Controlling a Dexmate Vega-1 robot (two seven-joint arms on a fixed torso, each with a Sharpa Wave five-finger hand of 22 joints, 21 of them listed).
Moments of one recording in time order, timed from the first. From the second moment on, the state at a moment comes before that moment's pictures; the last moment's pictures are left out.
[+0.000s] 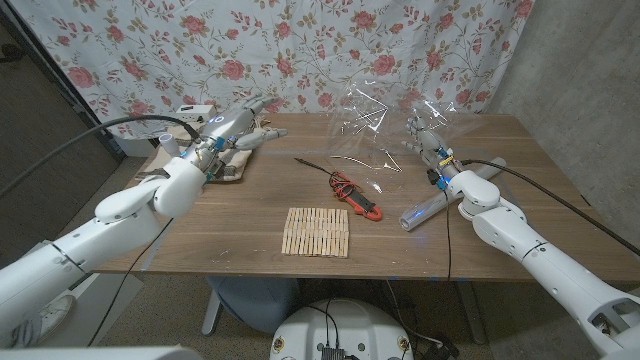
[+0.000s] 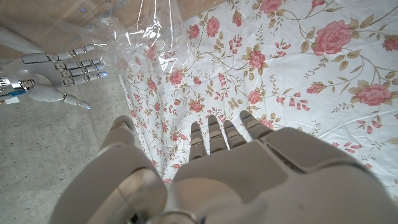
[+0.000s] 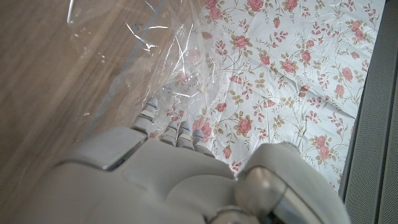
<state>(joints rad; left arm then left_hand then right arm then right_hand) 1.13 1.06 0.22 -2.03 0.44 0.01 0.33 0.39 0.01 0.40 -0.16 0.17 0.13 -0.10 0.20 0.18 0.13 -0.03 0.25 0.20 0.01 -0.05 0.18 0.17 0.03 0.04 0.19 0.17 -0.87 -0.62 -0.40 -1.48 0.54 0.22 0.00 0.35 0.05 -0.20 0.07 0.21 -0.10 0.08 0.20 0.20 -0.07 0.10 0.20 0.20 -0.13 0.05 0.19 0.20 0.09 0.19 0.18 0.17</state>
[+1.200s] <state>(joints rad) 1.26 1.20 0.07 -2.15 0.72 0.14 0.22 0.37 -0.03 0.38 -0.15 0.18 0.19 -0.08 0.20 0.18 0.22 -0.04 0.26 0.20 0.09 -0.06 0.20 0.17 0.10 0.00 0.20 0.17 -0.84 -0.62 -0.40 -1.46 0.52 0.21 0.00 0.35 0.05 -0.20 0.06 0.21 -0.10 0.07 0.20 0.20 -0.06 0.09 0.20 0.20 -0.13 0.04 0.19 0.20 0.09 0.19 0.18 0.17</state>
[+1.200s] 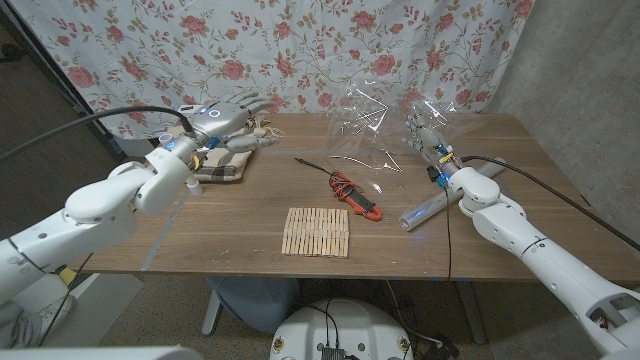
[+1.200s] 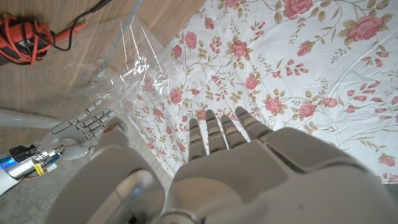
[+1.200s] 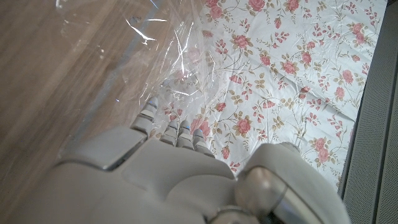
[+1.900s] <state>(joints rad) 1.40 1.22 -0.12 -2.18 0.85 0.12 0.10 0.37 -0.03 0.38 -0.15 0.18 0.18 -0.09 0.20 0.18 0.20 -0.04 0.25 0.20 0.05 -0.05 0.18 0.17 0.09 0.02 0.20 0.17 -0.82 -0.62 -0.41 -1.45 0.52 0.20 0.01 0.35 0.05 -0.20 0.06 0.21 -0.10 0.07 0.20 0.20 -0.06 0.09 0.20 0.20 -0.13 0.04 0.19 0.20 0.09 0.19 0.18 0.17</state>
